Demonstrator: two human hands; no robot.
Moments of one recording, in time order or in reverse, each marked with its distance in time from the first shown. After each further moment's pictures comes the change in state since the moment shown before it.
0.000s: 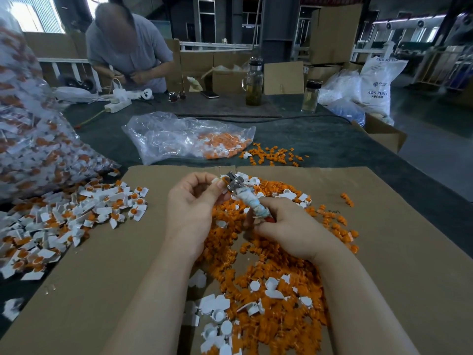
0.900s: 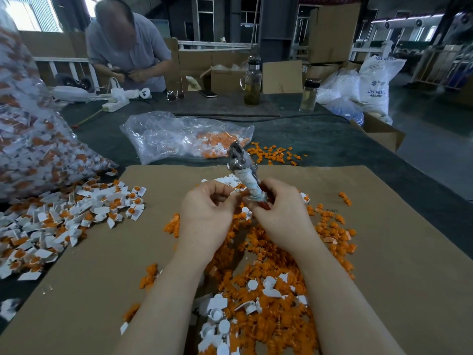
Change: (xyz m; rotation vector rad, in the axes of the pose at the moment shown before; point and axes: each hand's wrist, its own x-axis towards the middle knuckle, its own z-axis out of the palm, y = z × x) left_hand -0.003 -0.010 0.019 0.345 0.005 -0.037; right_hand 0.014 0.001 0.016 -0.037 0.479 -0.092
